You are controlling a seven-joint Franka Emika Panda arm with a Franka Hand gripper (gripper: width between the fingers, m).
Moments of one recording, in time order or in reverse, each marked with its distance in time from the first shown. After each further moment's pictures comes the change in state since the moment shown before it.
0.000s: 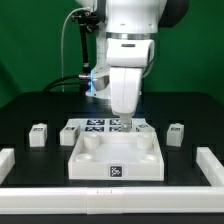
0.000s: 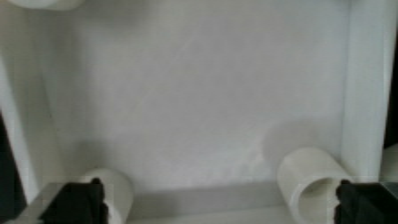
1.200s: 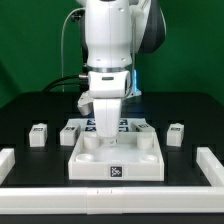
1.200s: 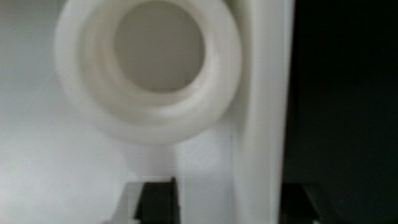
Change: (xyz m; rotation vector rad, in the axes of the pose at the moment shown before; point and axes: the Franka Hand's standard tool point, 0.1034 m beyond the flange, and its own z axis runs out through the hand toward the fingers) arm -0.025 -0.046 0.053 0.036 0.032 -0.011
